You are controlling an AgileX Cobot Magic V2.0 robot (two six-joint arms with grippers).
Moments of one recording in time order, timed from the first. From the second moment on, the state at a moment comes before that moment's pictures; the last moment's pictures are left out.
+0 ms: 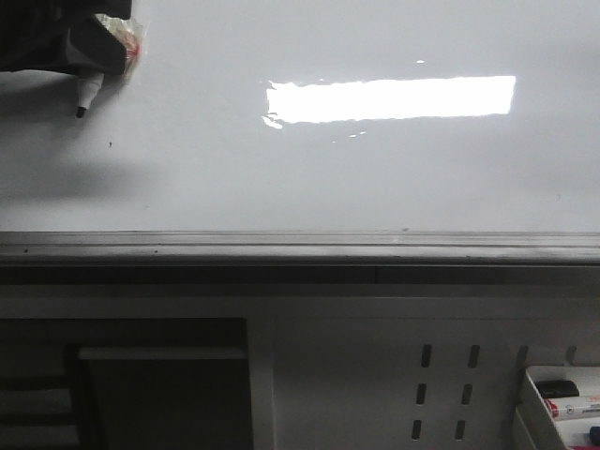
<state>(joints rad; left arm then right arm) -0.45 1.30 -0.75 -0.56 -0.09 0.34 0.03 0.52 -0.48 0.59 0.48 -0.32</state>
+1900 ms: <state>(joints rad) -0.97 1.11 -0.75 -0.06 0.26 0.43 0.37 1.26 -0.97 1.12 1.06 -0.91</state>
